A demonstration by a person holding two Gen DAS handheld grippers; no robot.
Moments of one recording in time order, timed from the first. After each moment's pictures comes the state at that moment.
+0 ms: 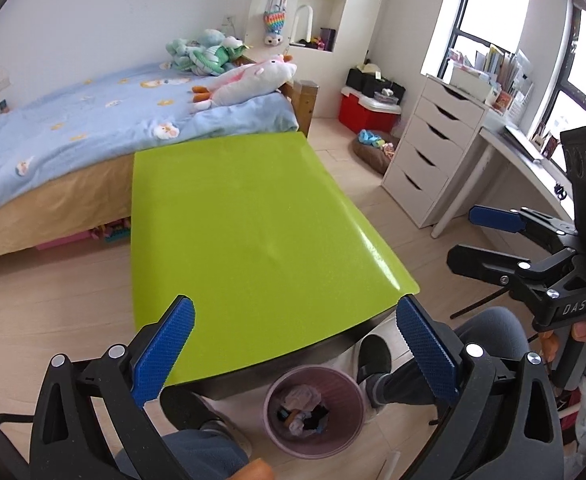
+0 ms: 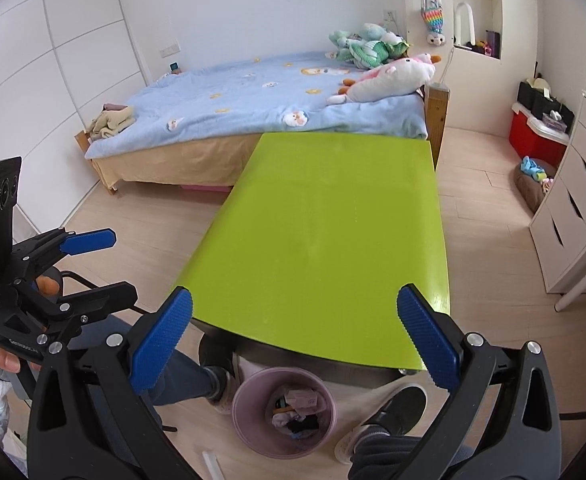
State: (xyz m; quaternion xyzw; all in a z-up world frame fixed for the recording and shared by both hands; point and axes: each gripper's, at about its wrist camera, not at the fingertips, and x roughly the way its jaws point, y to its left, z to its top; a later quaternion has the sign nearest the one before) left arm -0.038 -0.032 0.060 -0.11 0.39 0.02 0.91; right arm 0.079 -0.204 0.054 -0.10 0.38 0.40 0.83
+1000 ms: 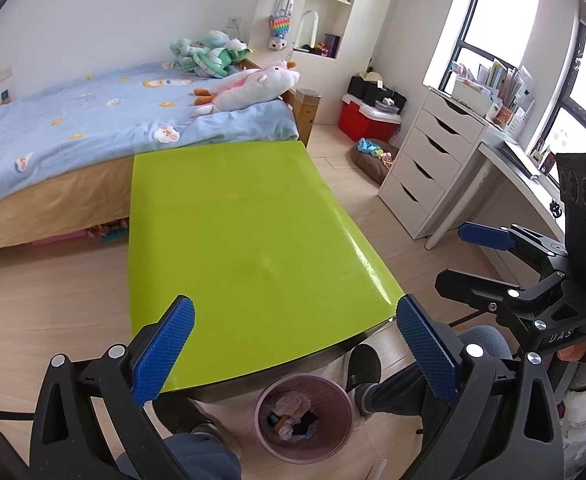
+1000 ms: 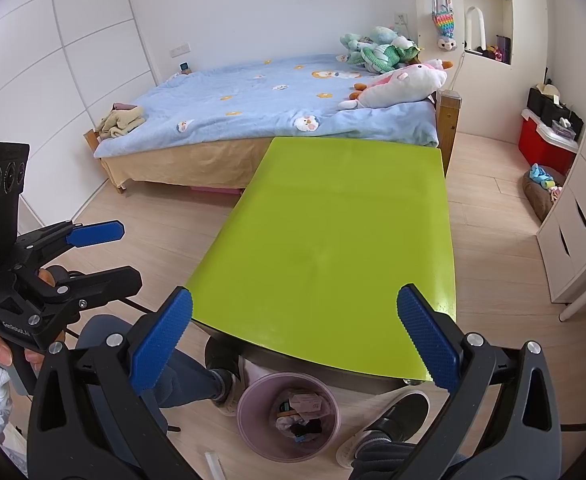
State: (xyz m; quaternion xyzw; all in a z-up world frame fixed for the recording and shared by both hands) left arm -0.032 -0.029 0.073 -0.12 0.39 0.02 0.91; right arm 0.083 -0.194 0.065 -0.11 0.38 0.42 0.82
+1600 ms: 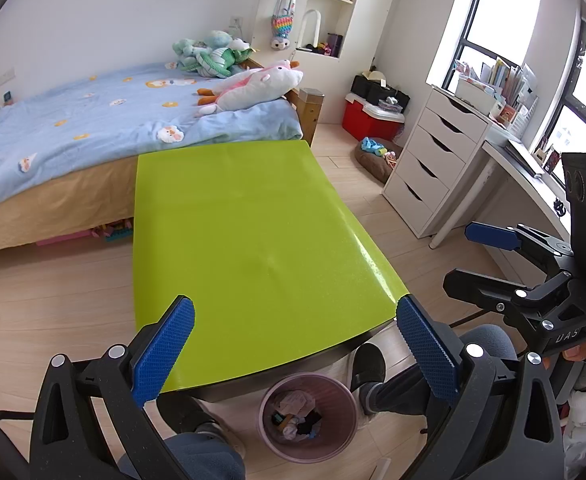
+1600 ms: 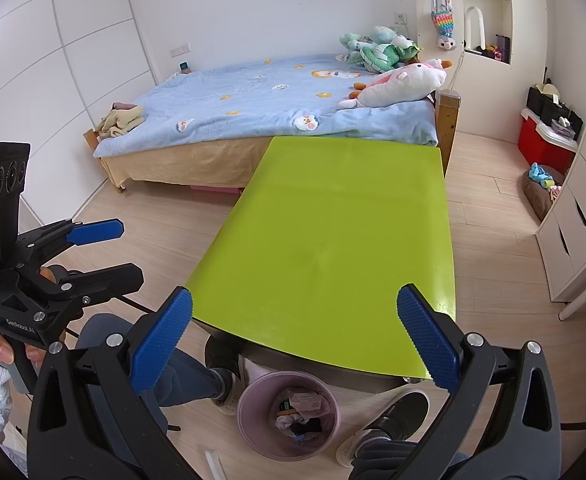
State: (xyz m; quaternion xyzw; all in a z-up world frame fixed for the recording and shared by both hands) left arm -0.033 -0.027 0.071 -0.12 0.39 0.03 0.91; right arm 0.083 -0.194 0.064 -0.11 0.38 0.42 0.82
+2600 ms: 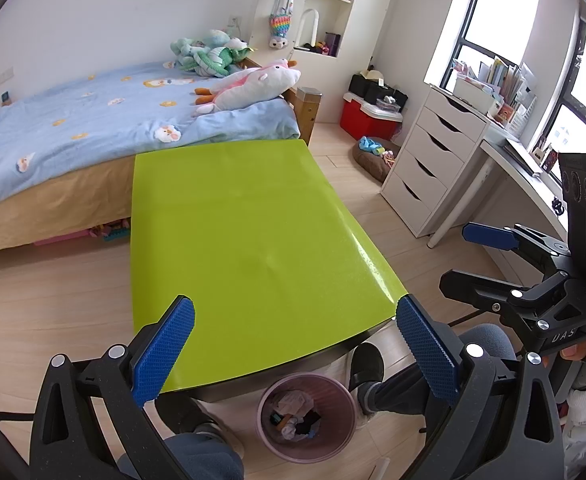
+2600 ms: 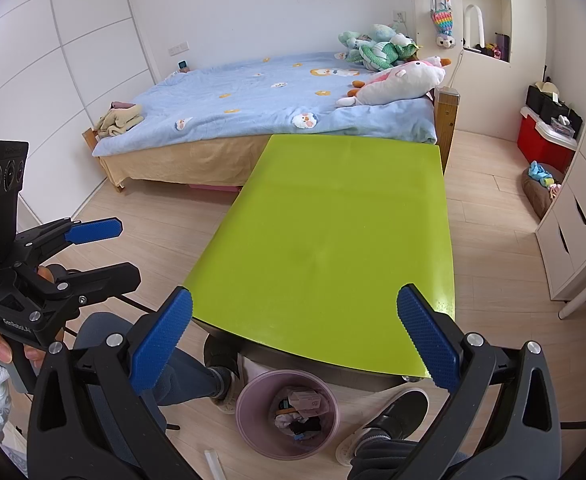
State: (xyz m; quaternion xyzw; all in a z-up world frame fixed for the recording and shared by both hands) left arm -0.034 -0.027 0.070 -0.12 0.39 0.03 0.91; right arm 0.083 -0.196 0.062 -0.11 0.38 0.41 0.82
